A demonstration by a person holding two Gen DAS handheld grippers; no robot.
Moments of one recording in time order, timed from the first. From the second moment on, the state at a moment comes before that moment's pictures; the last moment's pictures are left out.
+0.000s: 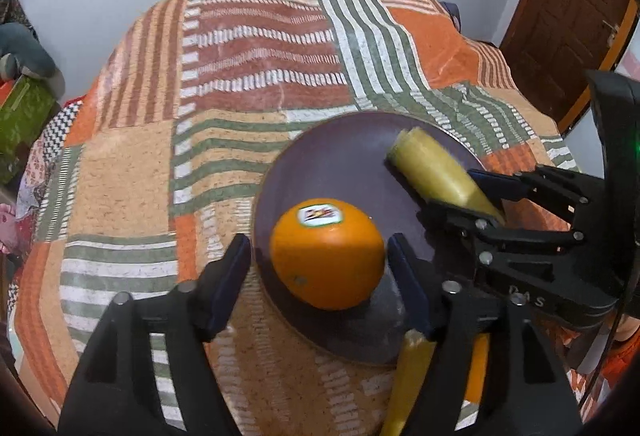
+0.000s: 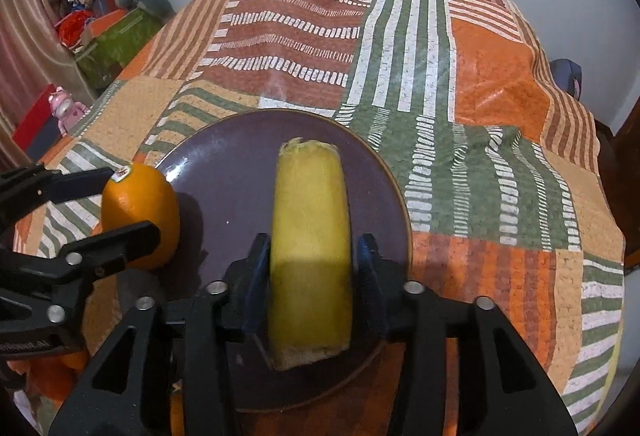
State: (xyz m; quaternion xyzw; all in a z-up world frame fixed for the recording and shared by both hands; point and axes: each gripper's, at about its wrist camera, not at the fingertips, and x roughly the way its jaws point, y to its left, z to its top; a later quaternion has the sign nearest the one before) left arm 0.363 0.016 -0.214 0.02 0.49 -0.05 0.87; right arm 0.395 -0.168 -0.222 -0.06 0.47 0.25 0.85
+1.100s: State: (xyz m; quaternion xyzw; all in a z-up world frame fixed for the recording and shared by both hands) left arm 0.227 0.018 -0.158 0.02 0.41 -0.06 0.91; right arm 0.265 -0.192 -0.157 -0.04 0.40 0.27 0.87
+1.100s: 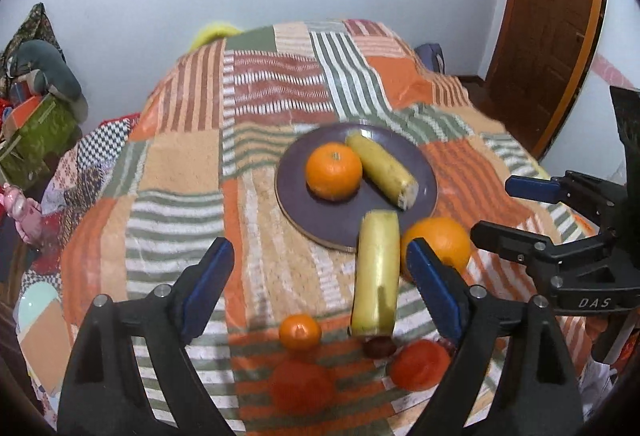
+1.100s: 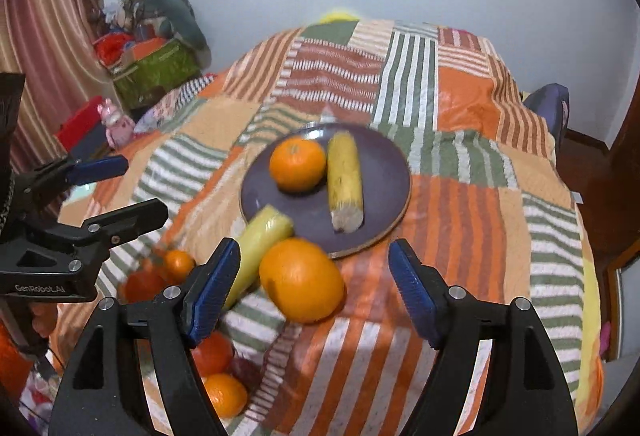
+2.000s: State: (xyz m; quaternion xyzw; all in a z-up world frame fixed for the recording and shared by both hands) left arm 0.257 -0.009 -0.226 -0.01 0.49 -0.13 0.86; right arm 0.276 -0.193 -0.220 0.01 0.49 0.30 0.82
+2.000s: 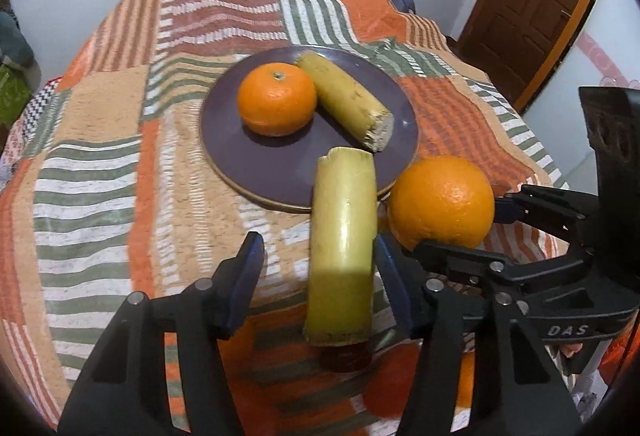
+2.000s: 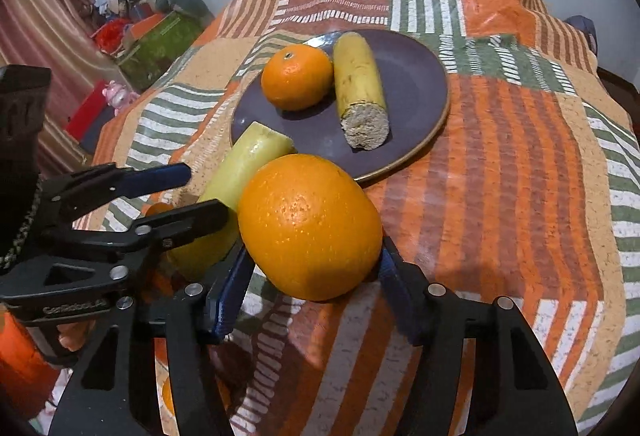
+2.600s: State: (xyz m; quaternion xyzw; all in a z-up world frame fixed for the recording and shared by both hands) left arm 0.273 -0.017 -0.236 -0.02 0.51 -0.12 0.85; right arm 0.273 -0.229 -0.200 0.02 0.46 0.25 0.85
